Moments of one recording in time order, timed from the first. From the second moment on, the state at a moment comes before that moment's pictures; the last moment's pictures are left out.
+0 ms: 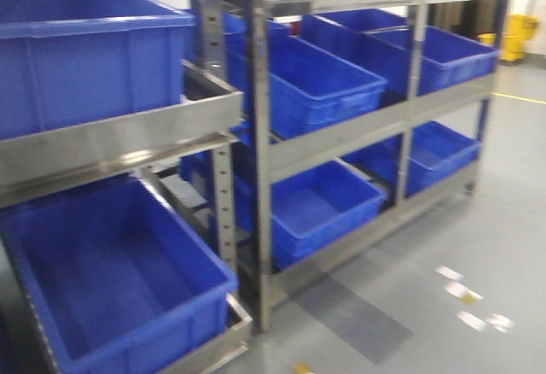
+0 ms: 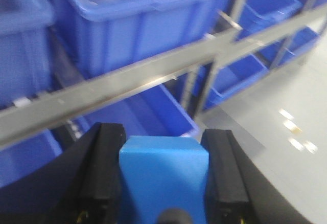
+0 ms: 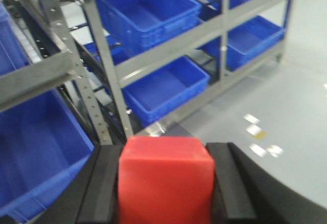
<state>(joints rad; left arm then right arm) -0.20 0.56 -0.58 0.20 0.49 -0.40 0.13 0.57 -0.50 -0.10 0.26 0.30</state>
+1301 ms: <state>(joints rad) -0.20 0.56 -0.58 0.20 0.49 -0.40 0.13 0.57 -0.50 -0.10 0.26 0.30</state>
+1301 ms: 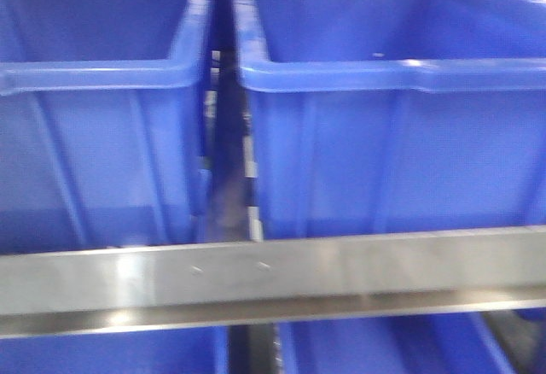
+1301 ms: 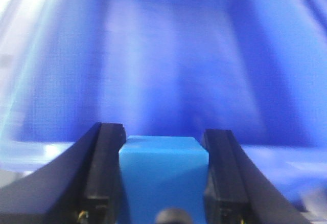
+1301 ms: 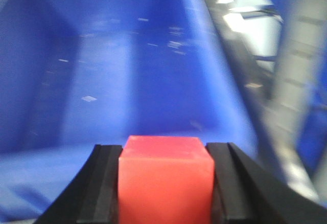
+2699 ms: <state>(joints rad) -0.20 0.56 -0.58 0.20 0.49 -0.40 0.13 0.57 -0.50 -0.10 0.26 0.30</state>
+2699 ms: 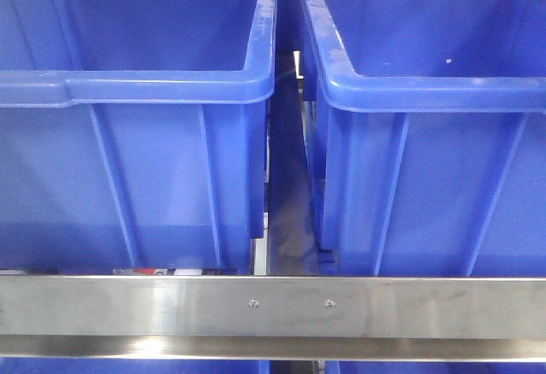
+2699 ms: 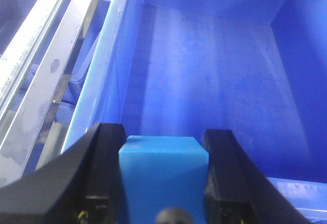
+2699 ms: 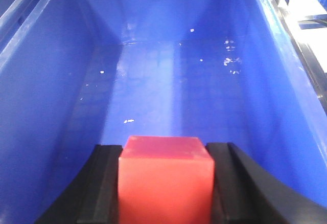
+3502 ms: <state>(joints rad) -0.20 0.56 -0.58 0.20 0.49 -0.40 0.13 0.57 -0.50 -0.10 0.26 0.30</state>
